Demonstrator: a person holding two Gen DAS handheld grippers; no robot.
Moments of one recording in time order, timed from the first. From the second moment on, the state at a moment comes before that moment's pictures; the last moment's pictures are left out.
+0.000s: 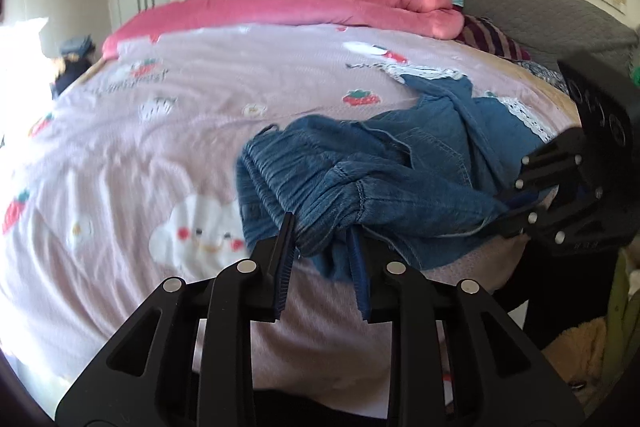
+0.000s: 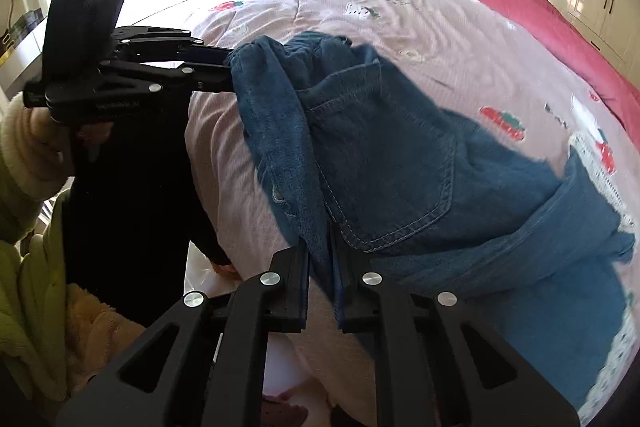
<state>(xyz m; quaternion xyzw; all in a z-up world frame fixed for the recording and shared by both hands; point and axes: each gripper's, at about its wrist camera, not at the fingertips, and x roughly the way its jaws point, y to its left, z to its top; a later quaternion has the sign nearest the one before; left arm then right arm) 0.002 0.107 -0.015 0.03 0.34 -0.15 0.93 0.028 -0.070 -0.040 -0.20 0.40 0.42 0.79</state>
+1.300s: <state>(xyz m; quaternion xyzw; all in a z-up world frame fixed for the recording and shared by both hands) 0.029 0.080 -0.054 -0.05 0.43 -0.15 0.89 0.049 -0.153 -0.011 -0.04 0.37 0.34 0.87</state>
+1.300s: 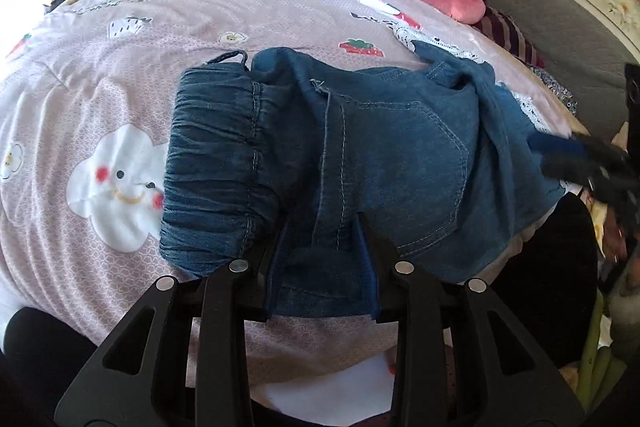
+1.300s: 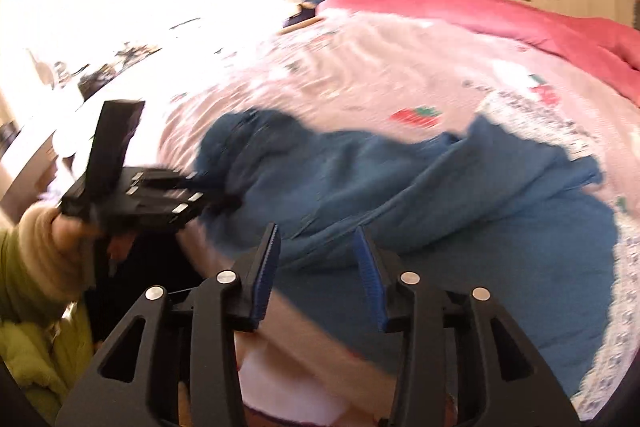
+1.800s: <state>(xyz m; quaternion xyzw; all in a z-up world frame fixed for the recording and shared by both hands) 0.007 0.061 -0.004 -0.02 0.37 -0.18 0.91 0.086 -0.200 -0.034 0.05 0.41 0.29 0.86</state>
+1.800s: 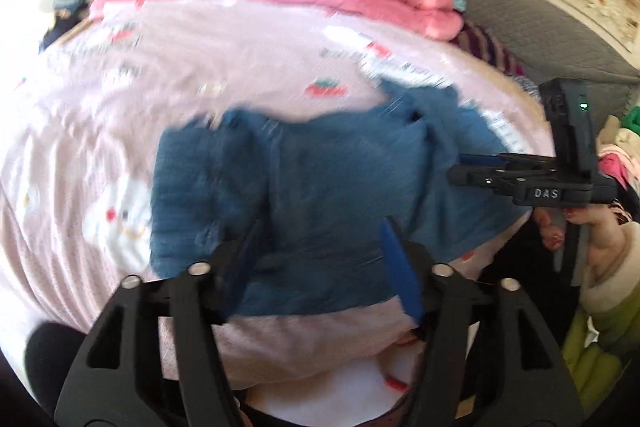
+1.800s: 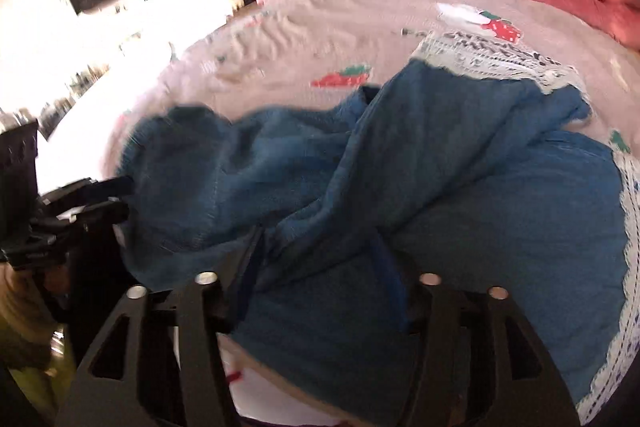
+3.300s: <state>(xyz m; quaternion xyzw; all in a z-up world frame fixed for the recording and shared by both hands) 0.052 -0.094 -0.022 0.00 0.37 -0.38 0.85 0.130 -0.404 0.010 0.17 0.42 0.09 0.89</state>
